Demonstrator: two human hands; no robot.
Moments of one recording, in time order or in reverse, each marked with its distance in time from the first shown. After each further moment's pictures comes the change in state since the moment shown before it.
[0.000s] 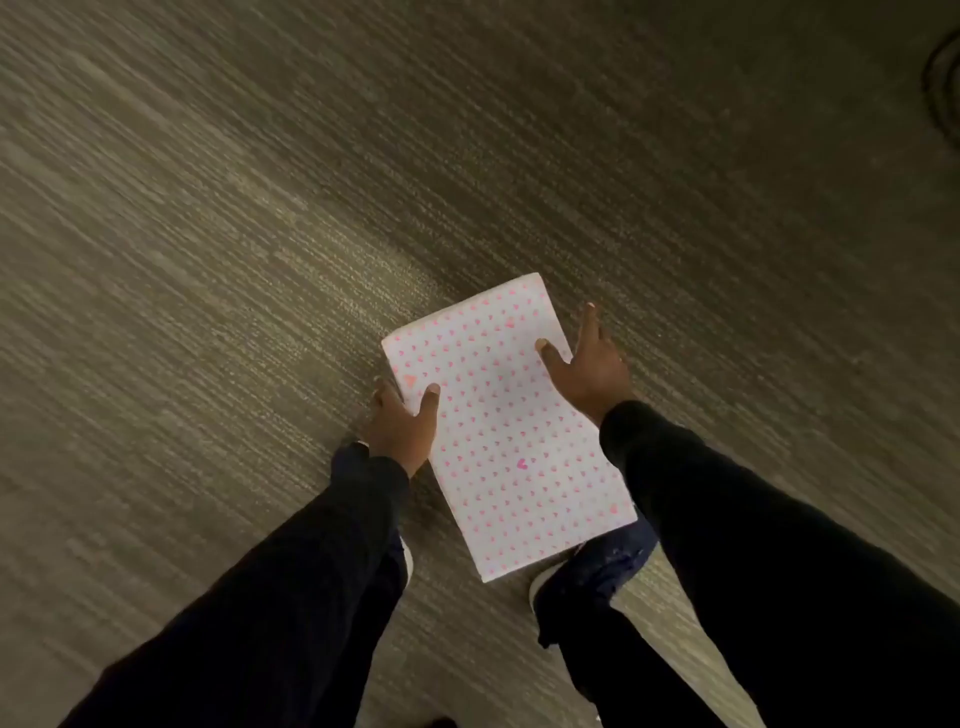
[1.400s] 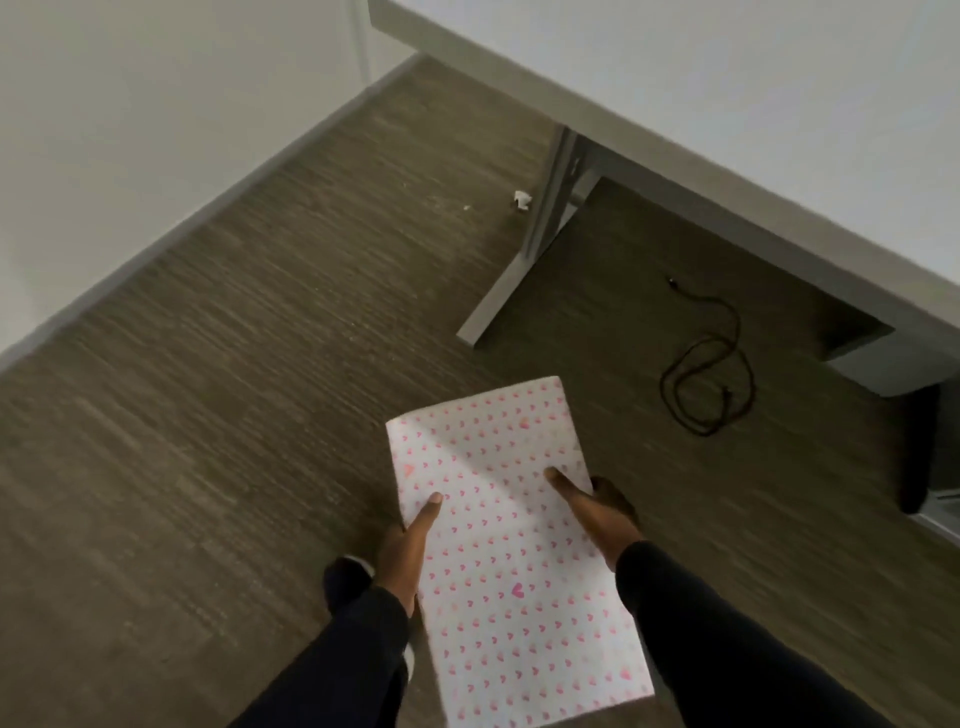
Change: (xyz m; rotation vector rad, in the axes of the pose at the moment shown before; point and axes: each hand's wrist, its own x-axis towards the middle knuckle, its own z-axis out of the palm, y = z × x) left_hand -0.153 0.336 -0.021 -0.714 -0.339 0.035; right_hand -0.030 -0.037 -0.371 0.615 0.031 0.257
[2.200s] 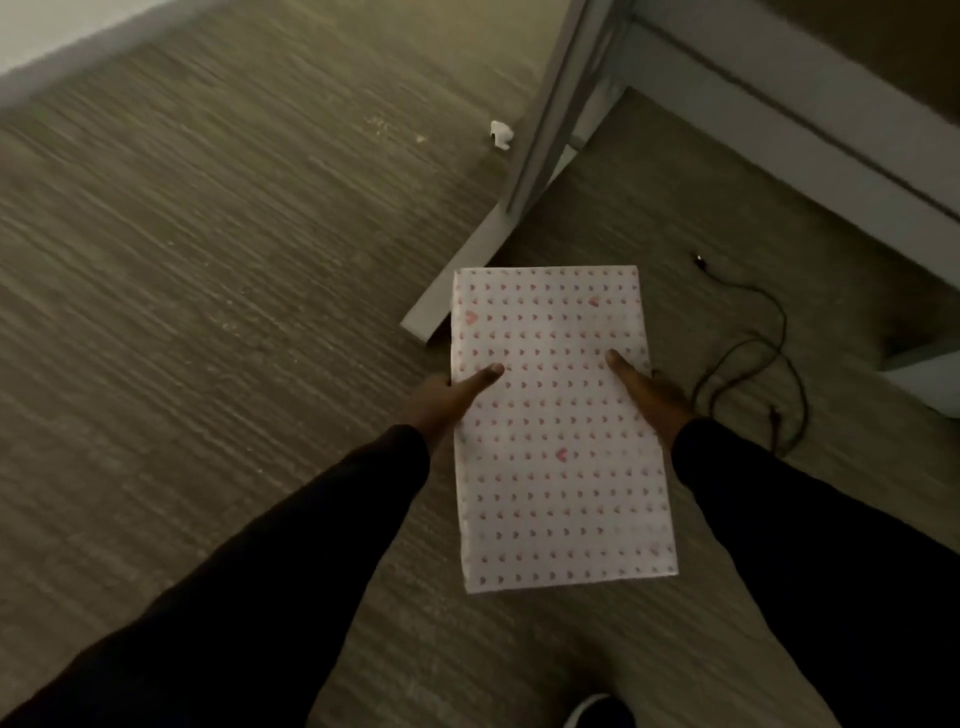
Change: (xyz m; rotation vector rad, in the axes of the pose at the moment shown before) left_hand 0.379 0.133 0.157 0.299 -0.305 0.234; right_hand 0.391 -0.098 -0.050 -0.040 0.248 -0.129
